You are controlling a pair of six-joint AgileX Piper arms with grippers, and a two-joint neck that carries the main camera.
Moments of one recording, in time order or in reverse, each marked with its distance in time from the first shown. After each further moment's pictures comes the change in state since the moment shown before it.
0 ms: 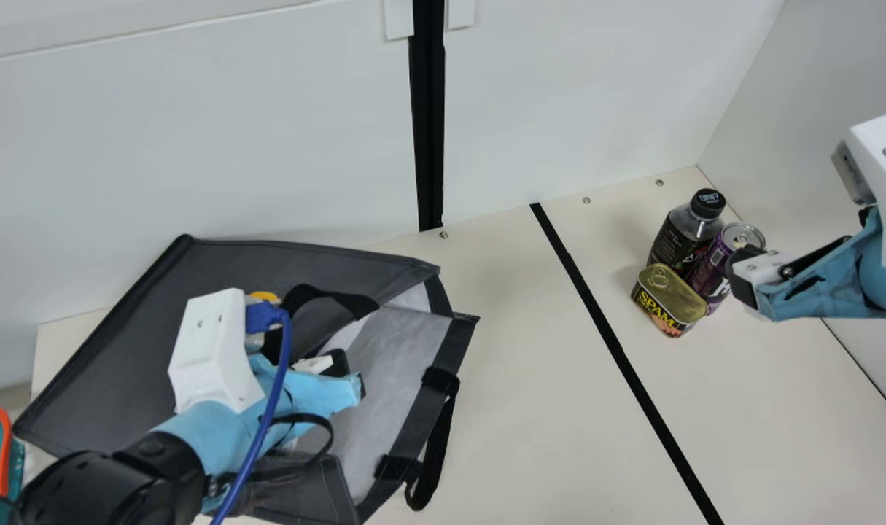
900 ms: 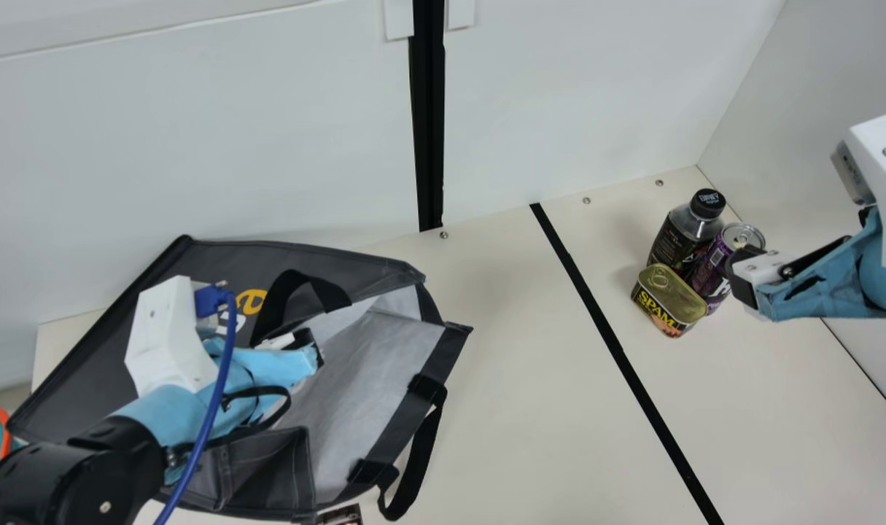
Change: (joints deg) left arm 6.9 0.3 1.5 -9.1 -4.2 6.1; right arm 0.0 0.0 0.0 0.0 0.0 0.0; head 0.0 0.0
